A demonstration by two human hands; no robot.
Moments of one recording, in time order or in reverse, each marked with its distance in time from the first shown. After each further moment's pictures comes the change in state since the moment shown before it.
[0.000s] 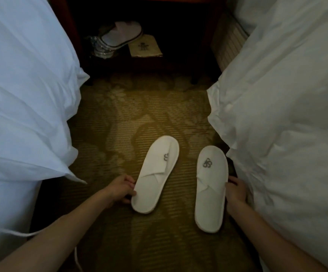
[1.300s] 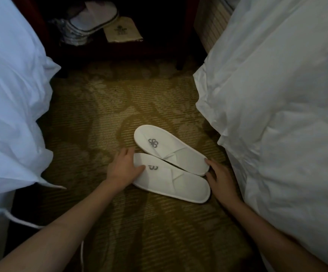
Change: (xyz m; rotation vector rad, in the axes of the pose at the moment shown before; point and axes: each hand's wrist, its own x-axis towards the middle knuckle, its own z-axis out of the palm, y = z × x) left_hand 0.041 0.038 0.034 0.871 0.385 0.472; right_hand 0.000 0.018 -0.008 -0.600 -0.262 -0.715
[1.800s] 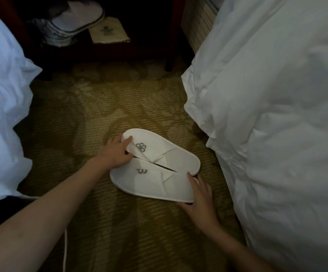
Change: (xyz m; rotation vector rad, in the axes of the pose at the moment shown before) left_hand 0.062 0.008 -0.027 0.216 -0.247 0.136; right_hand -0.050 -0.012 0.034 -0.039 -0.100 0.108
